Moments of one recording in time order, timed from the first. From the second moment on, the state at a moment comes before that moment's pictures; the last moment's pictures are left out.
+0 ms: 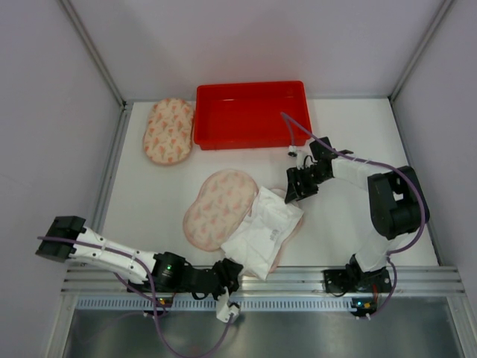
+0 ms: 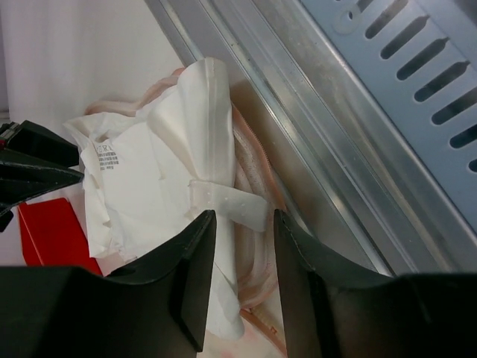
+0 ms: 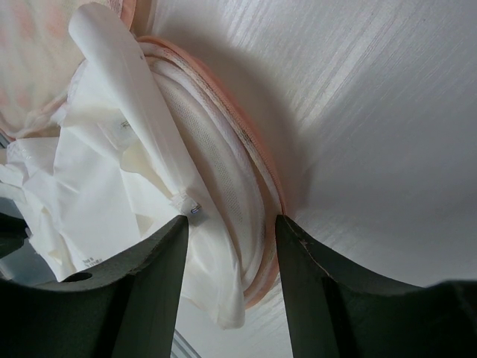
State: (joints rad) left arm -1.80 0.82 0.23 -0.09 -0.27 0.86; right arm 0.30 1.71 1.00 -0.54 -0.61 -0.03
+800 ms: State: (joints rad) left arm -1.74 0.76 0.35 -0.14 -0.29 0.92; right arm 0.30 1.71 1.00 -0.55 -0.62 -0.03
